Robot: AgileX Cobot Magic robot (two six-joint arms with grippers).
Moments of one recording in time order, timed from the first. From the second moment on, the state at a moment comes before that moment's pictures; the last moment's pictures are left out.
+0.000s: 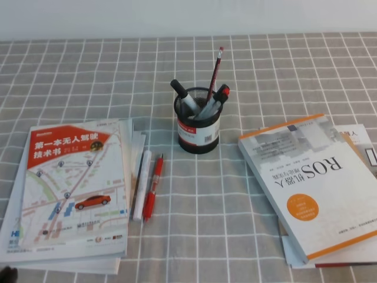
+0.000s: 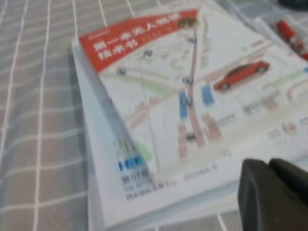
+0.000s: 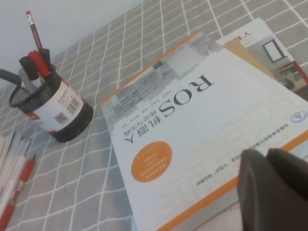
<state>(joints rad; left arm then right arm) -0.24 -0.01 -0.02 0.04 0.45 0.17 -0.04 -0.01 0.03 0.60 0.41 -0.02</state>
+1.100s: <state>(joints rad) 0.00 -0.01 0.02 -0.02 0.37 0.17 -0.04 -0.01 0.03 0.60 0.41 -0.02</state>
